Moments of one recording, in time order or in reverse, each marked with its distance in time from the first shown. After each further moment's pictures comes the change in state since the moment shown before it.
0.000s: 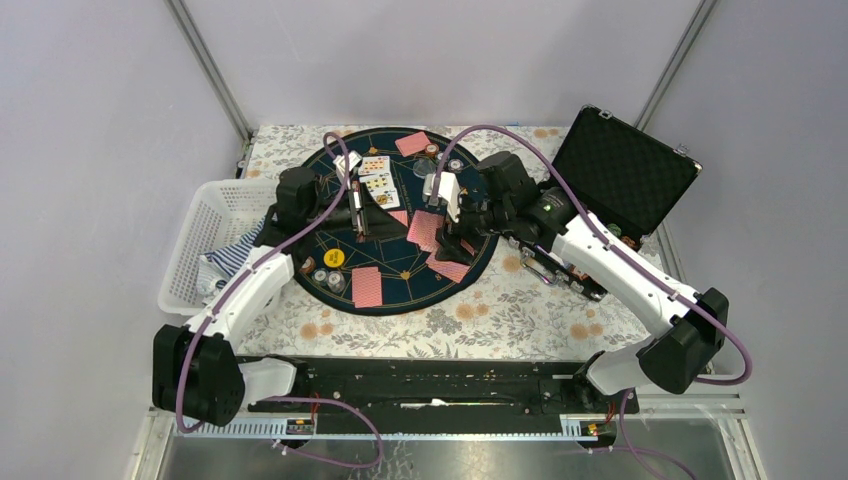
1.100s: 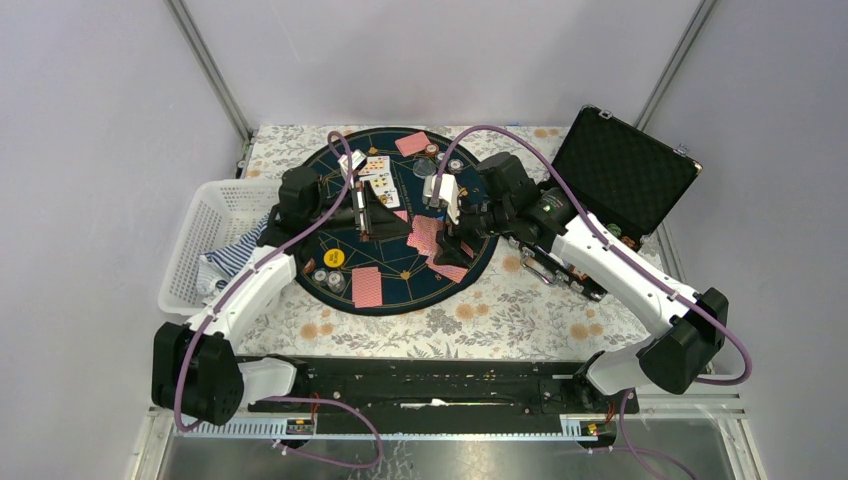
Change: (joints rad) left arm -0.031 0.000 -0.001 0.075 0.014 -0.081; right arm 0.000 -0.003 -0.007 0.002 -0.068 0.013
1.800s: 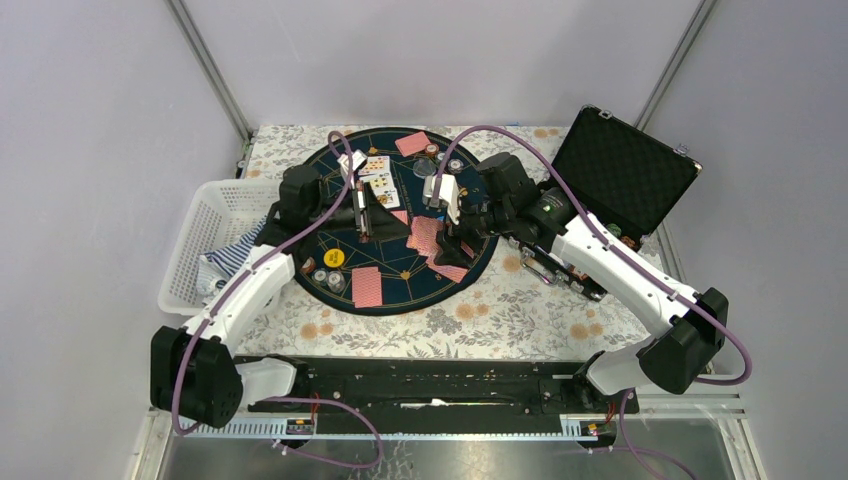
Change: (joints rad) left arm 0.001 -0.010 0.024 -0.107 -0.020 0.077; right arm 0.000 0.000 0.000 -0.004 0.002 0.001
